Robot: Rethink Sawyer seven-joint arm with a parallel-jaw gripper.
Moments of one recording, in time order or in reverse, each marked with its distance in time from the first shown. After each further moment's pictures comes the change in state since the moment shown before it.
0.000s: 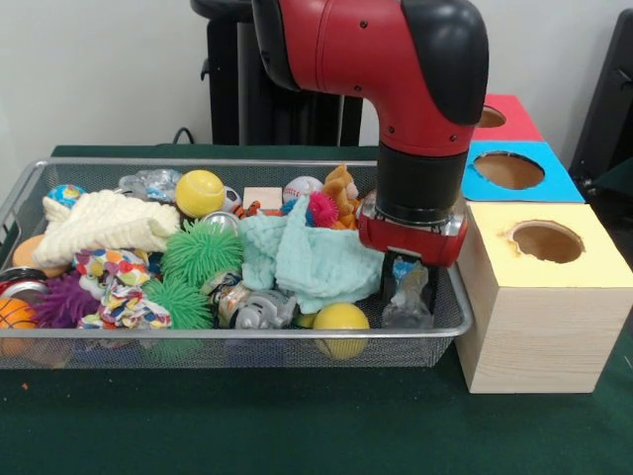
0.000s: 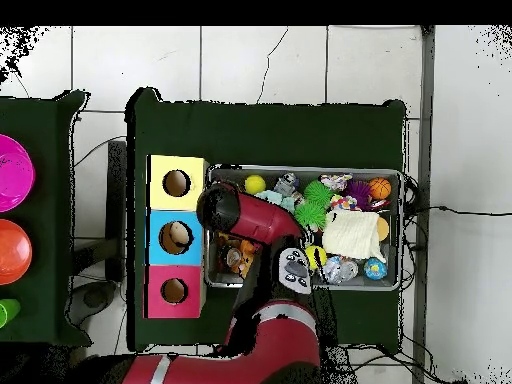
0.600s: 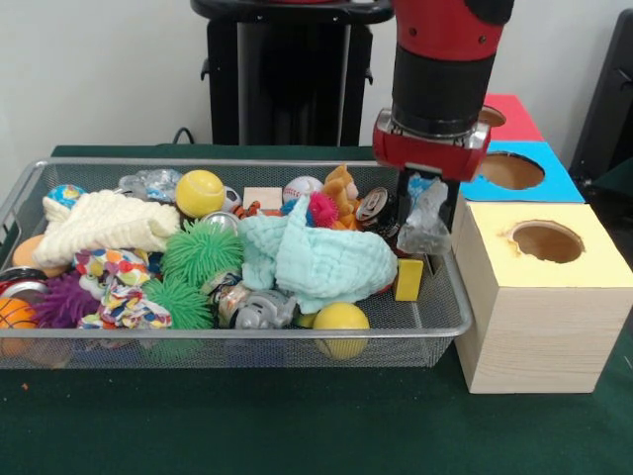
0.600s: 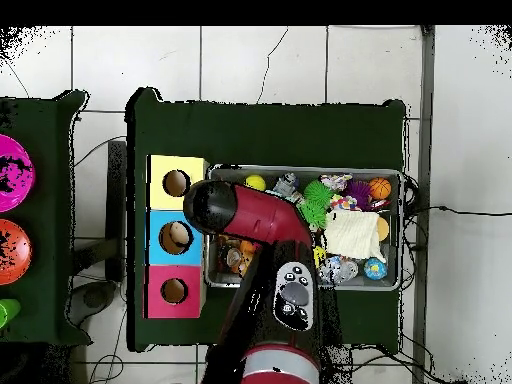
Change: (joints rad) arm 0.034 -0.160 -0.052 0.006 -0.045 0.284 0.000
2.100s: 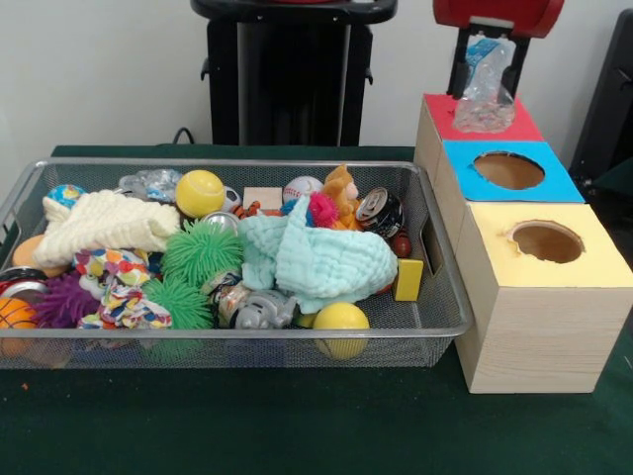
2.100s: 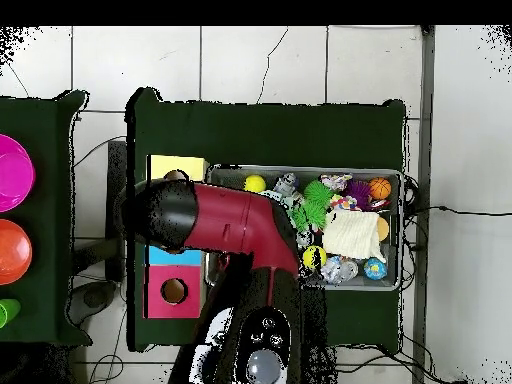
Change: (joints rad) arm 0.102 -0.207 -0.060 -0.025 -0.054 0.273 0.000
